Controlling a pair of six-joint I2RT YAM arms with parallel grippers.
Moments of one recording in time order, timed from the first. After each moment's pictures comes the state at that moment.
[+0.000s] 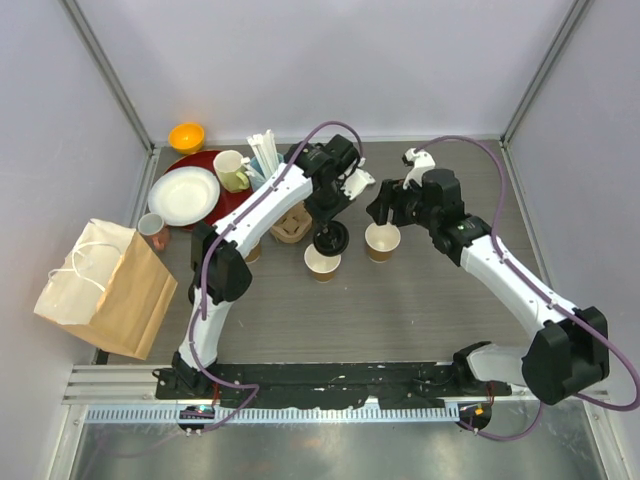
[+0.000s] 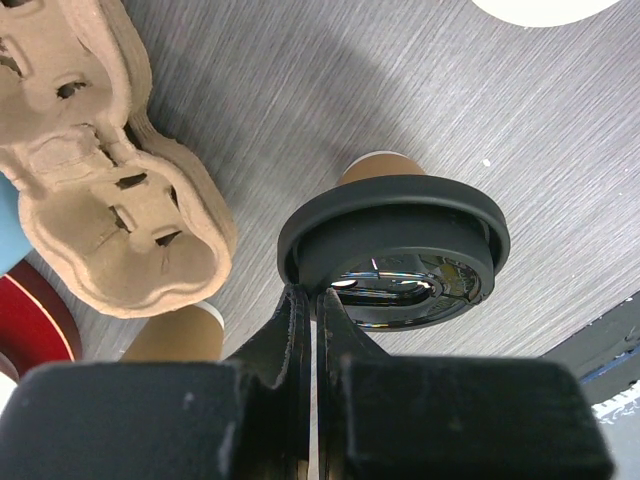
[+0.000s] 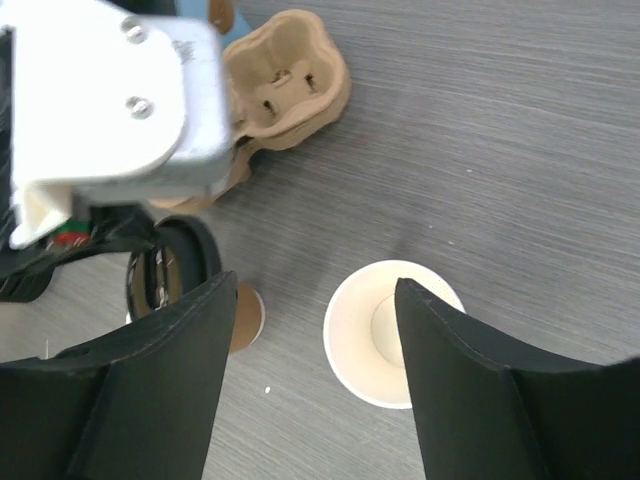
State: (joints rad) left arm -0.72 2.16 2.24 -1.34 0.05 0.25; right arm 0.38 1.27 0.99 -0.17 -0.14 0.26
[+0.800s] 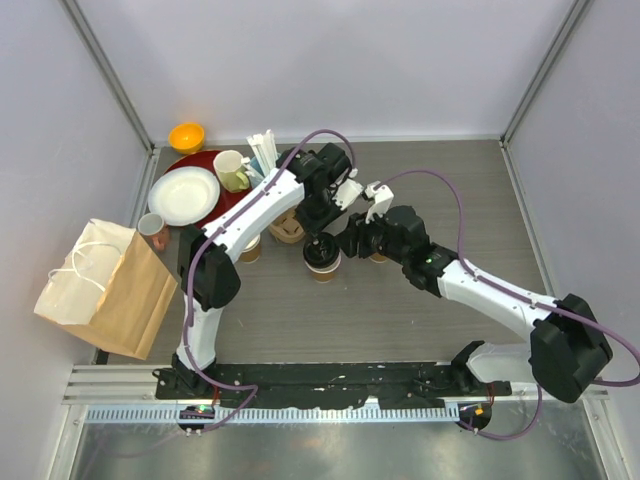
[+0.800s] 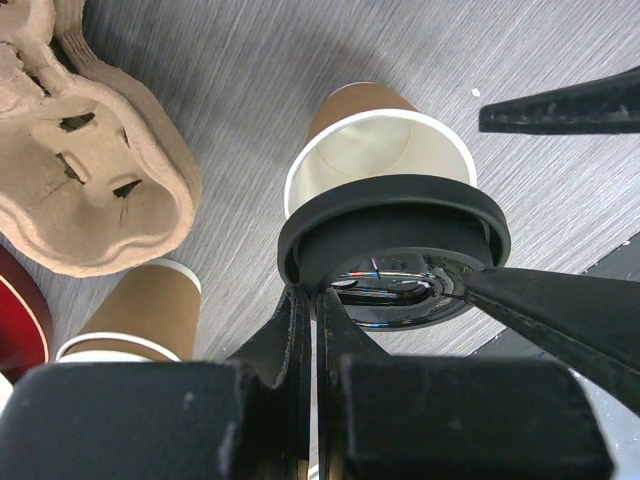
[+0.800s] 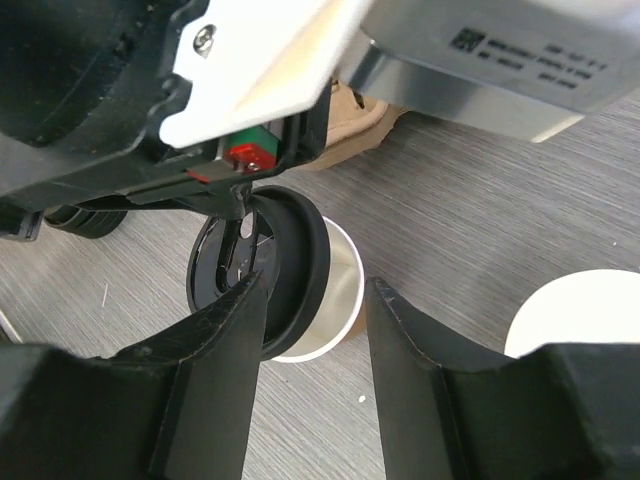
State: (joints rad) left arm -0.72 2.05 2.07 -1.35 0.07 0.27; right arm 0.67 1.25 0.77 0.15 -0.09 0.30
